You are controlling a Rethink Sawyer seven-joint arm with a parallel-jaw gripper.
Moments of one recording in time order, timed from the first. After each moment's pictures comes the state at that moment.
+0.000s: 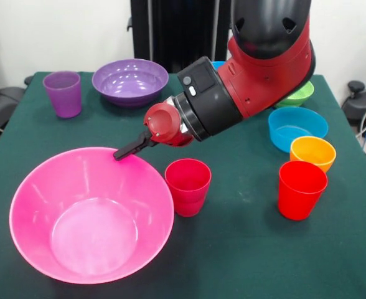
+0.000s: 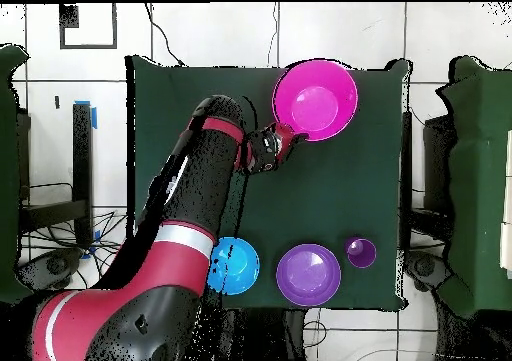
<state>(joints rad) 0.21 -0.09 -0.45 0.90 -0.77 0.92 1.59</state>
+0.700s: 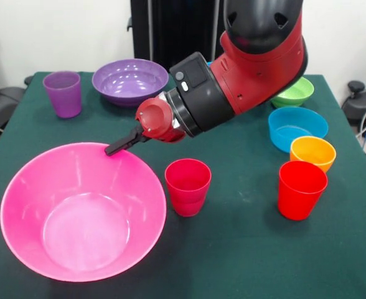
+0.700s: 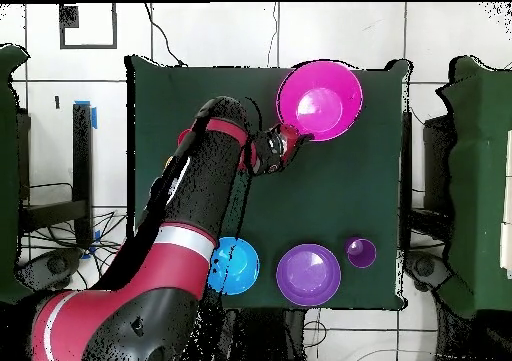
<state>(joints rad) 0.21 -0.09 -0.48 0.91 -0.77 0.90 1.59</state>
